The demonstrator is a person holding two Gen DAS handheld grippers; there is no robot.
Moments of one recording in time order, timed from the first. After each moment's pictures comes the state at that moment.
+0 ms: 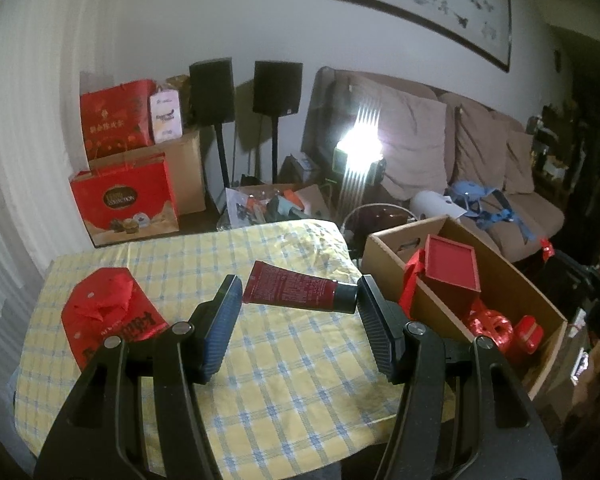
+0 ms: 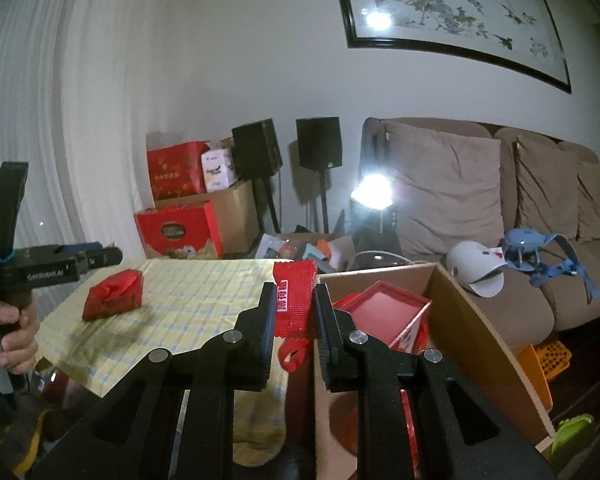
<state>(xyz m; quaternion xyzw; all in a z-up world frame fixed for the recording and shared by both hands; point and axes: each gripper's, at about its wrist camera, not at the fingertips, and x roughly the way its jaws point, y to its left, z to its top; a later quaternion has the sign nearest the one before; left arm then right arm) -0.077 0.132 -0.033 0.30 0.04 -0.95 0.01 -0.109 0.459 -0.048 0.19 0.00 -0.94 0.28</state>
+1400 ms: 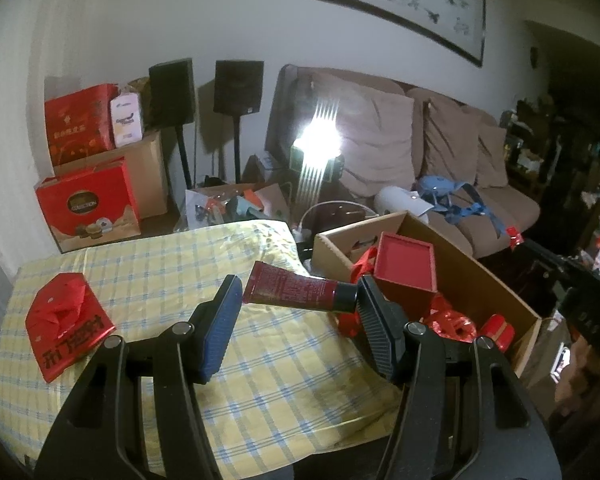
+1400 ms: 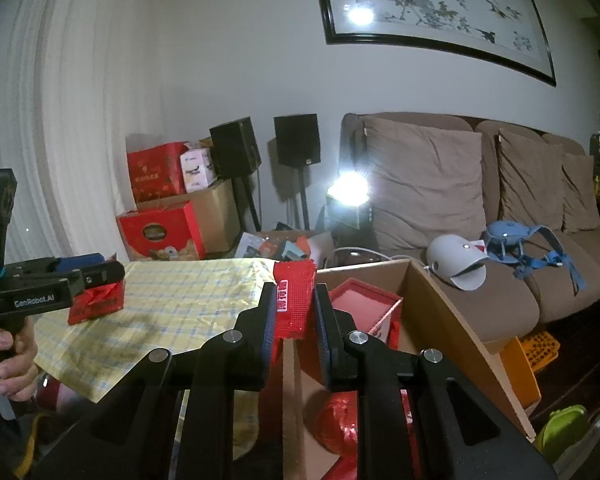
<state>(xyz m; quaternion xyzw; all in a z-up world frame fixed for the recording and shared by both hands) -0.089 0.185 -0.031 0.30 0.04 -0.95 -0.04 -0.115 0.479 -0.042 0.20 0.00 -0.95 0.25</state>
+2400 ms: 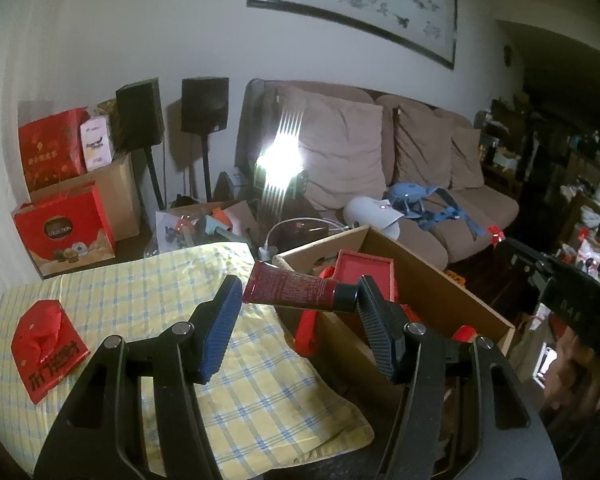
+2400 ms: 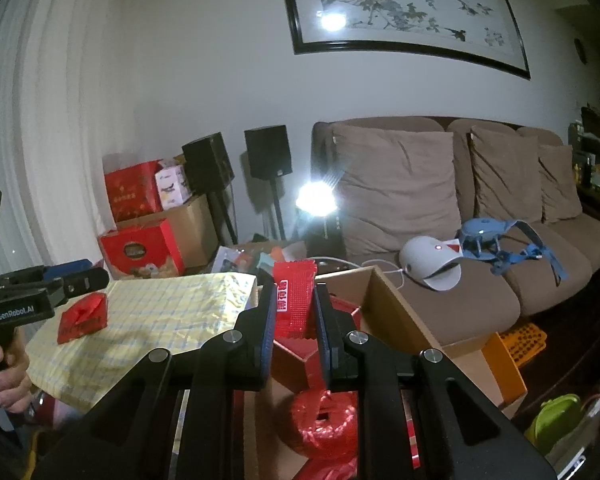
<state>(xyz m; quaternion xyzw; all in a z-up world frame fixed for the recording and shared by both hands) -0.093 0.229 -0.006 0.28 0.02 -0.96 -0.09 -0.125 0.523 -0.027 0.19 -0.03 -0.96 0.21</state>
